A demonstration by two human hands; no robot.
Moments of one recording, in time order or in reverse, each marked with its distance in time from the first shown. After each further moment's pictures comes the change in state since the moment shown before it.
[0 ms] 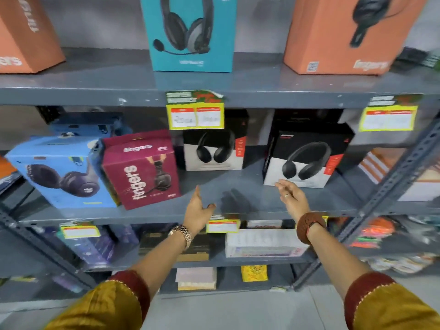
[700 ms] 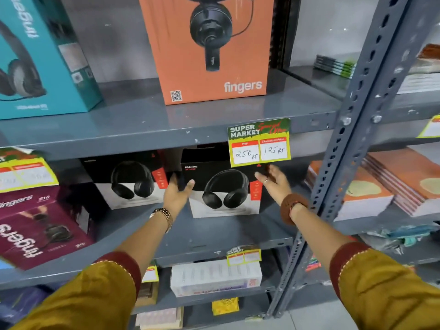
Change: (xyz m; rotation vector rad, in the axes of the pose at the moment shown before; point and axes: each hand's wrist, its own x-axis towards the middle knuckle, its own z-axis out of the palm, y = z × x) left_hand 0.121 0.137 0.181 -0.021 0.151 0.104; right_hand 0.173 -0.002 -0.198 0.008 -0.027 0.004
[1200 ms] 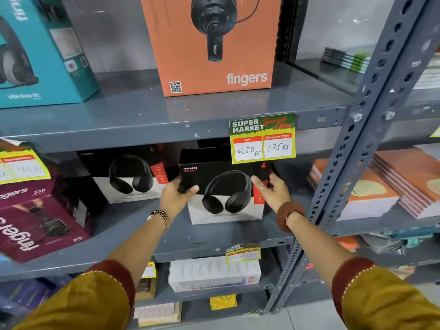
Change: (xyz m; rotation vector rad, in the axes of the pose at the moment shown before) left_hand -0.008 -0.008 -0.001 0.072 -0.047 0.098; right_hand -0.016 0.012 0.010 -0.180 0.020 -0.037
